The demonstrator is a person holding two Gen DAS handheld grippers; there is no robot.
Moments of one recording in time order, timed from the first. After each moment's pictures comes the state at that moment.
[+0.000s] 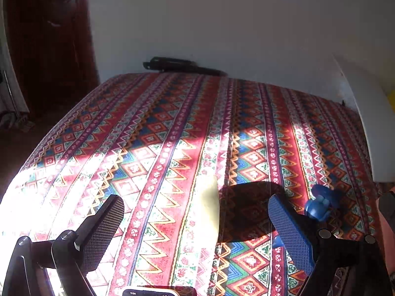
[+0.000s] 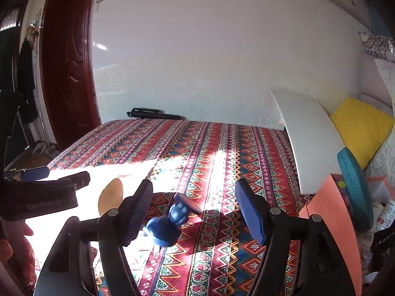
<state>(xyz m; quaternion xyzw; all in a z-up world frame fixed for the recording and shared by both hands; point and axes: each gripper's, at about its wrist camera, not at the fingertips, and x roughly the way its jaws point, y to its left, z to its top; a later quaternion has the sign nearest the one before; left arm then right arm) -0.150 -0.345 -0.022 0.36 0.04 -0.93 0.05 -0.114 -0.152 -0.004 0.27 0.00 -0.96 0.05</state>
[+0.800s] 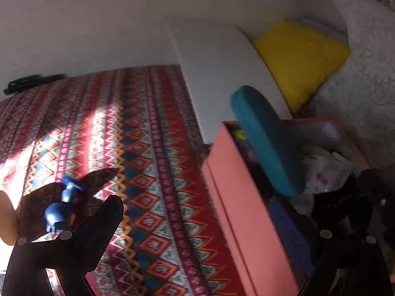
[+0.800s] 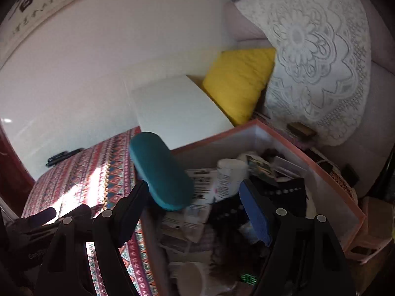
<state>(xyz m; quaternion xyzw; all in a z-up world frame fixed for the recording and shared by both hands) -0.129 -0.031 -0.010 0.42 -0.01 -0.88 -0.20 -0.003 0.141 0.025 0.30 -0.18 -0.92 -0.18</state>
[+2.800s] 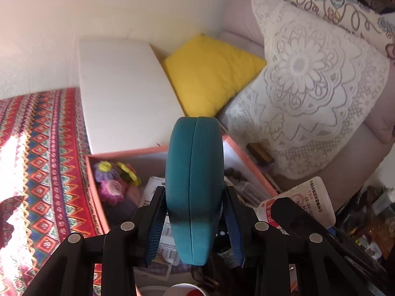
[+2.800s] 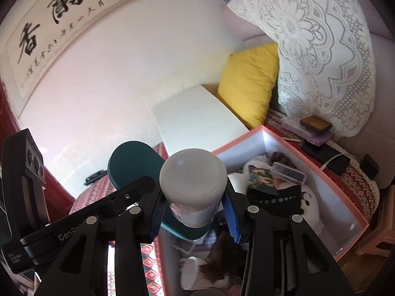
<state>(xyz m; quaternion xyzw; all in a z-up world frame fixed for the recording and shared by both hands) -0.082 0.025 0.058 0.37 0.04 -0.86 -0.35 0.051 0.161 0.071 0.23 -0.25 -0.94 -0.08</state>
